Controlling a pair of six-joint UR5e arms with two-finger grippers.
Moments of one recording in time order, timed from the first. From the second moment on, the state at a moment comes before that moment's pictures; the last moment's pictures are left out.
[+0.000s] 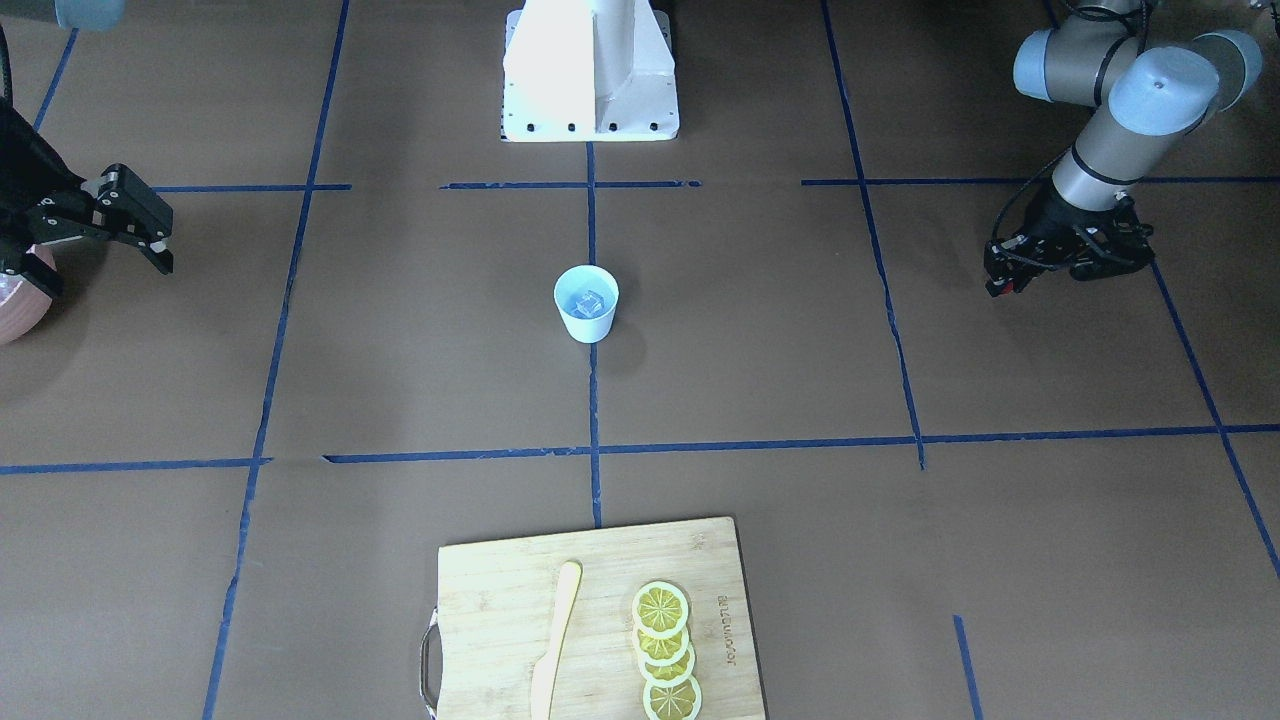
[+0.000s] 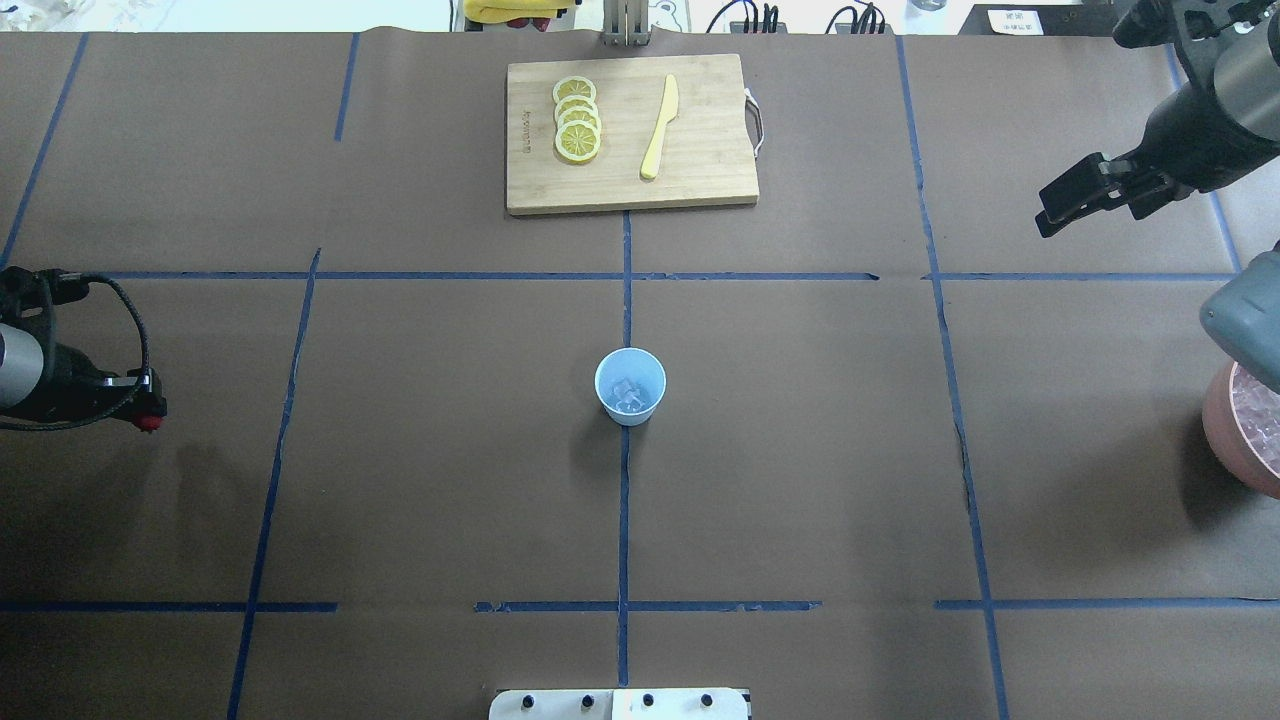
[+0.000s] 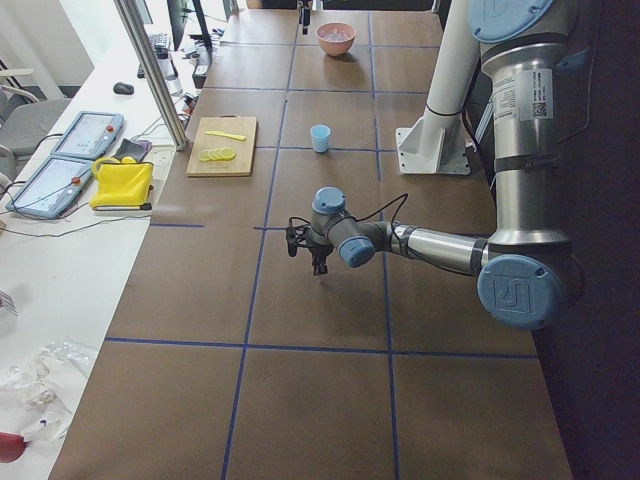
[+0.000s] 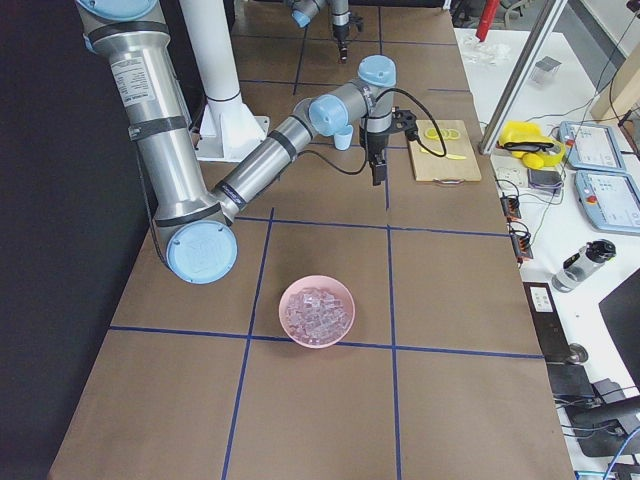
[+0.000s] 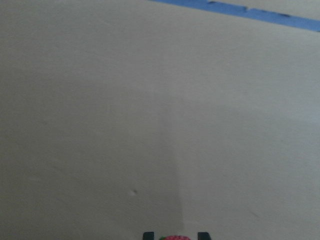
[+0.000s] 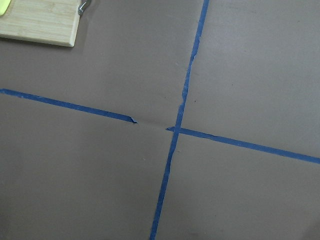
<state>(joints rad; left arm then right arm) -0.80 -1.45 -1.84 -2.12 -2.03 -1.16 1.10 -1.29 2.07 -1.80 2.22 0.49</state>
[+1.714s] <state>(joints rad) -0.55 -2.48 -1.57 -1.51 -1.91 -1.44 1.52 -1.60 1.89 -1.73 2.34 -0.04</state>
